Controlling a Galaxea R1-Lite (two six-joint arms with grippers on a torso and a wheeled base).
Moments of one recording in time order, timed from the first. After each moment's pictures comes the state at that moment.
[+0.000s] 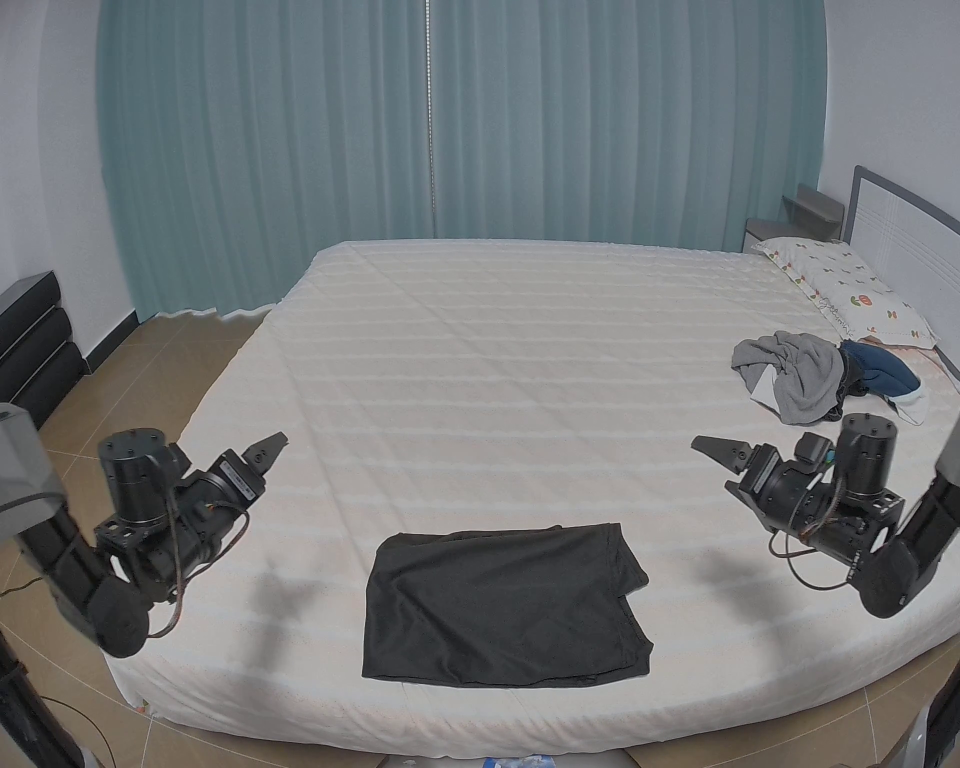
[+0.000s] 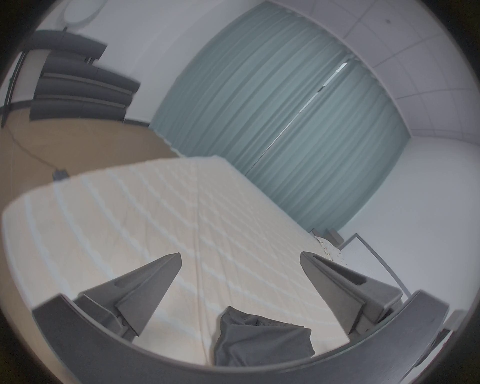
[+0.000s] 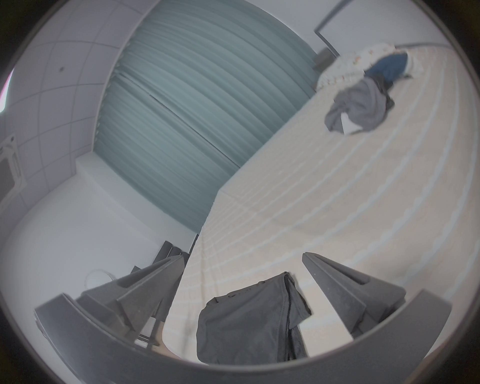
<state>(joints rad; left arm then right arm) -0.18 1.81 -0.33 -1.28 0.07 -0.71 0.20 1.85 -0.39 -1.25 0.20 0.78</state>
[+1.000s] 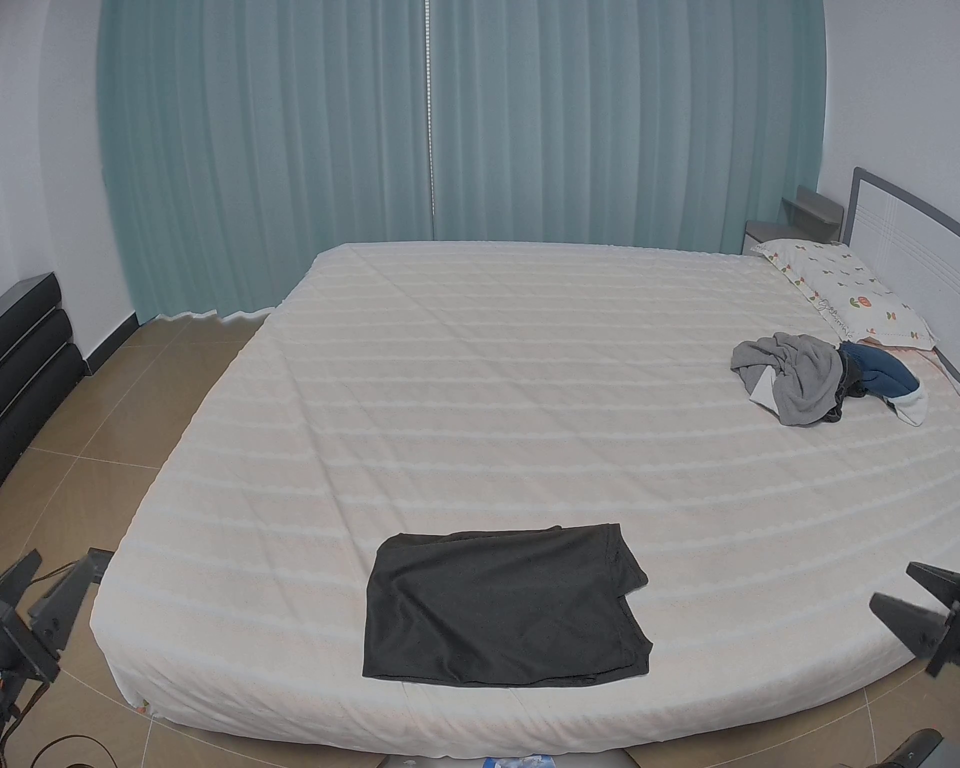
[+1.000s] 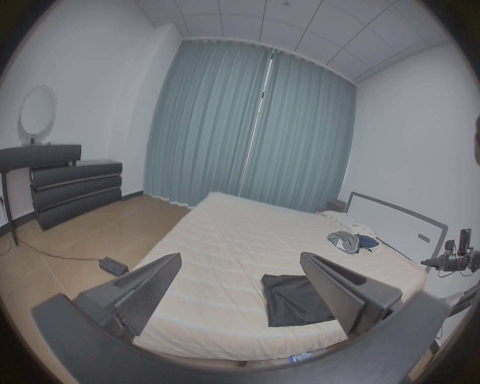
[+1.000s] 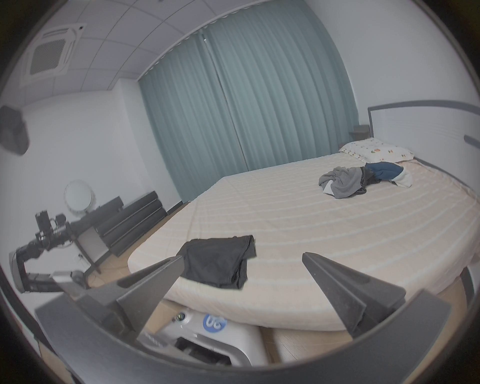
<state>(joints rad) -0.16 0.46 -0.32 -0.03 0.11 -0.23 0.14 0.53 -0.31 0.05 0.21 0.20</state>
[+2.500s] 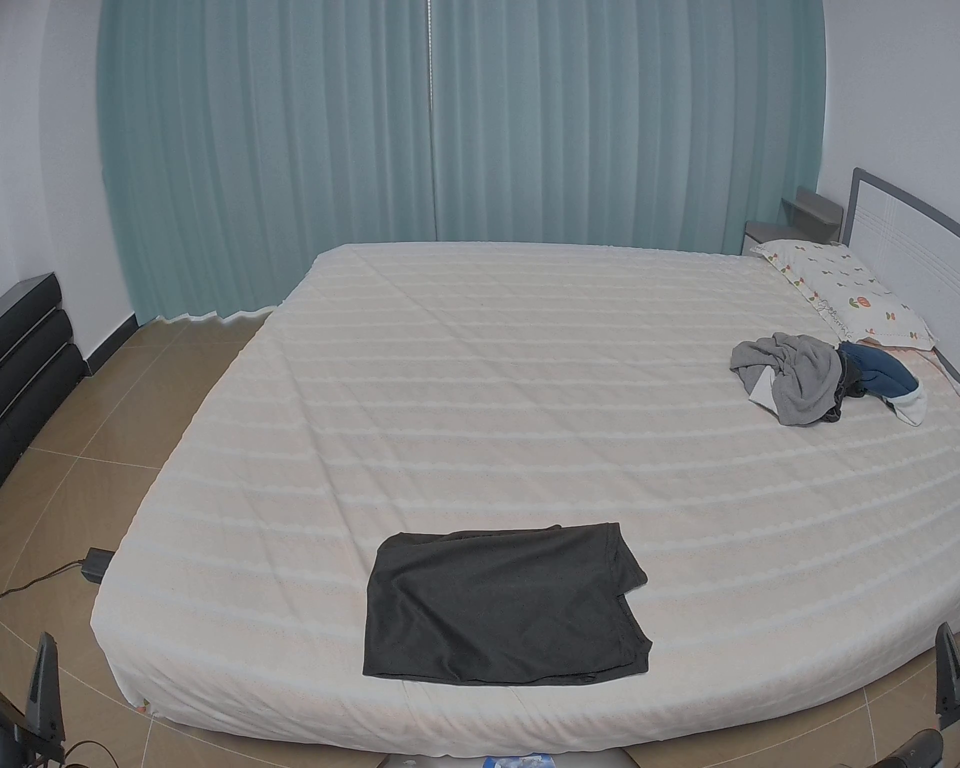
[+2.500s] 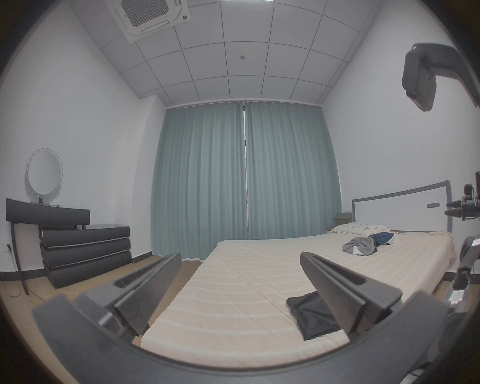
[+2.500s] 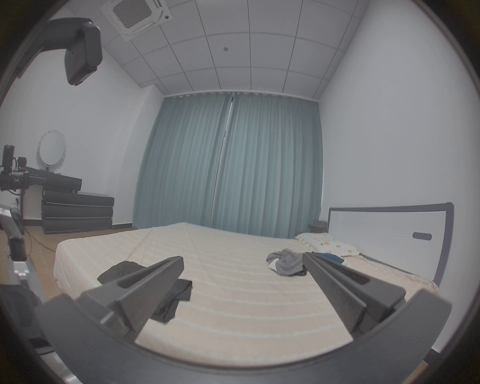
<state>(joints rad) 0.00 0.01 -0.11 -0.12 0.00 0.02 -0.01 0.02 -0.14 -0.08 0.06 -0.15</state>
